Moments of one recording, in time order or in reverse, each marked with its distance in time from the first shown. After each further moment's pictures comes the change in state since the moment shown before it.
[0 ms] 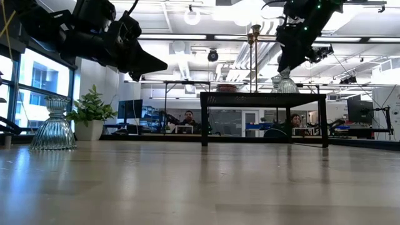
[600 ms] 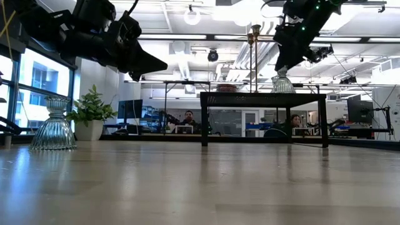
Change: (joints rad) left arm 0.000 0.000 0.000 0.000 0.000 0.000; right arm -0.014 0.007 0.000 0.050 -0.005 0.032
